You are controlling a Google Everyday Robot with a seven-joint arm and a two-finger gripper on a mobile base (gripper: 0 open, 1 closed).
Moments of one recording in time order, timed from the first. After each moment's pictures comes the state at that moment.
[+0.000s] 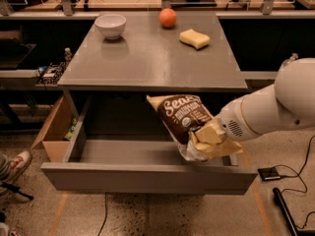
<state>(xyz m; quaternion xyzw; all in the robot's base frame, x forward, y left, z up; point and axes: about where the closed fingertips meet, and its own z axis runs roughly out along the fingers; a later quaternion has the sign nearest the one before) 0.480 -0.121 0.814 -0.36 0.87 0.16 0.28</state>
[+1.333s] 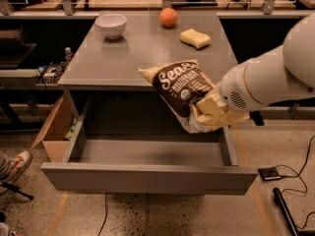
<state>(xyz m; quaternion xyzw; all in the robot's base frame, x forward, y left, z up) 0.501 -0.124 0.895 -0.40 0.85 0.07 0.34</state>
